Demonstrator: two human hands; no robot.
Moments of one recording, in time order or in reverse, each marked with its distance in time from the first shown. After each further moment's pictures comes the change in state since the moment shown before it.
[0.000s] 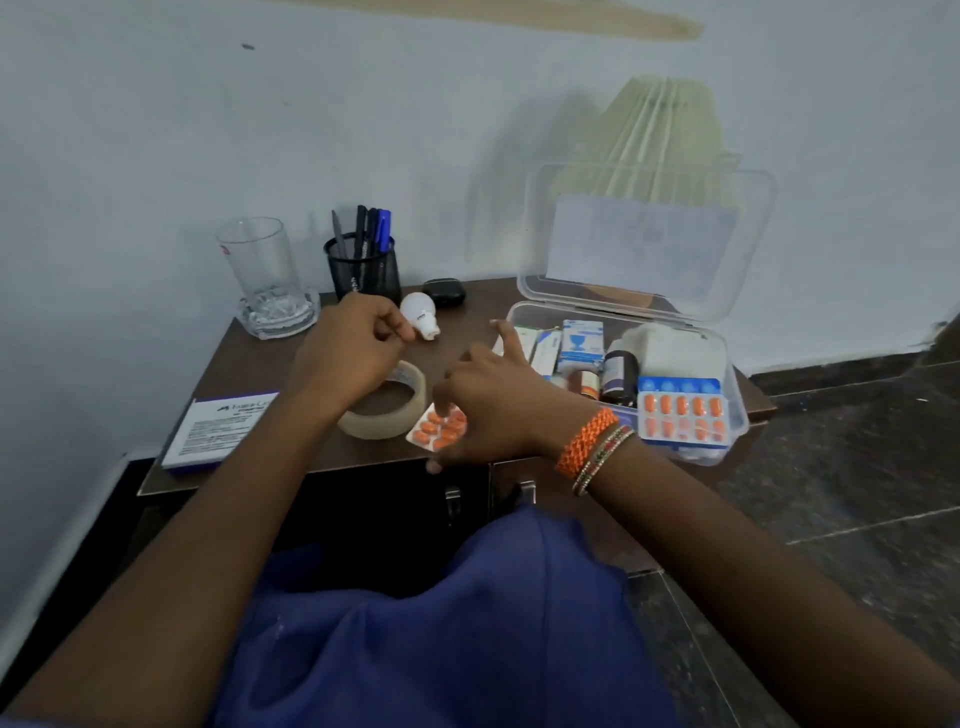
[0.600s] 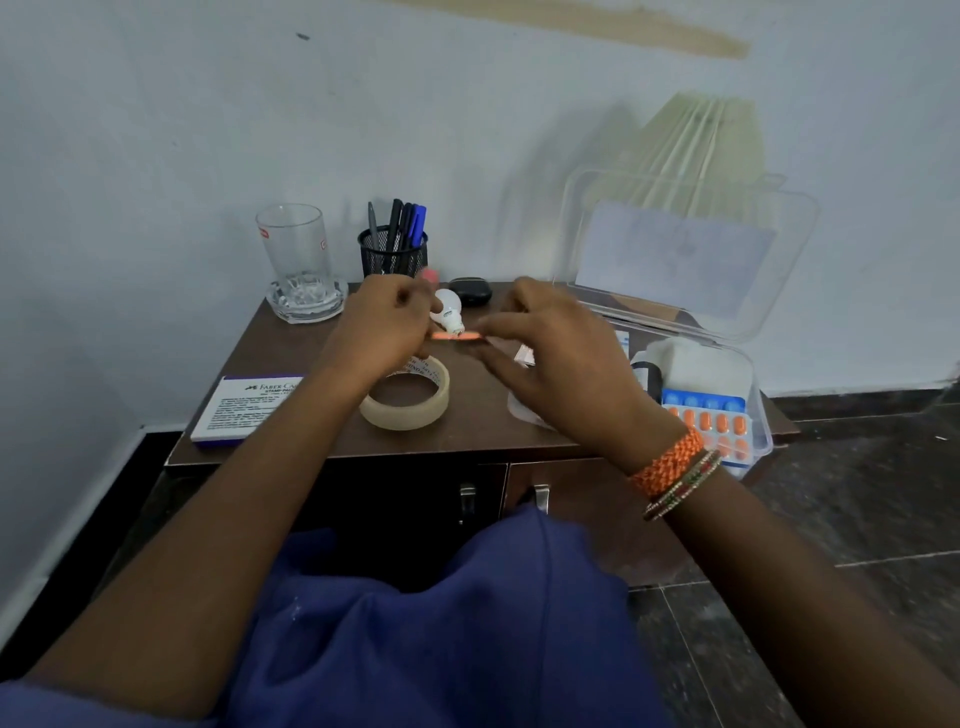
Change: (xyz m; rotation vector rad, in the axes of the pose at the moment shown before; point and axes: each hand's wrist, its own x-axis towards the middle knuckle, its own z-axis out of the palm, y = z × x) left_hand -0.008 0.020 -0.006 -0.337 0.010 -0.130; right_hand -0.022 0.004 -0.034 0.255 0.606 0.039
